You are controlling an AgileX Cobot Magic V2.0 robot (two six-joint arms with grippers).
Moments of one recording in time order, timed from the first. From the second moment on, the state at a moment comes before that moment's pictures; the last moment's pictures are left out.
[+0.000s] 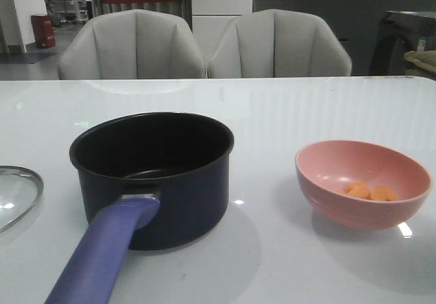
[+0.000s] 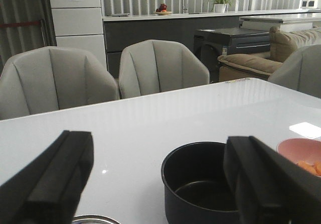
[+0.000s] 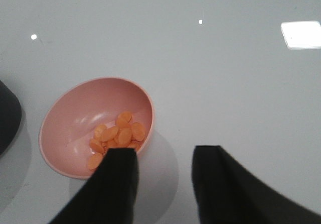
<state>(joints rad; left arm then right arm) -0.40 0.03 -0.27 -0.10 0.27 0.09 0.06 0.64 -0.38 0.17 0.37 0.01</state>
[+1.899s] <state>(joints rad) -0.40 0.03 -0.27 -0.09 0.27 0.09 0.25 1.56 -1.12 0.19 0.61 -0.10</state>
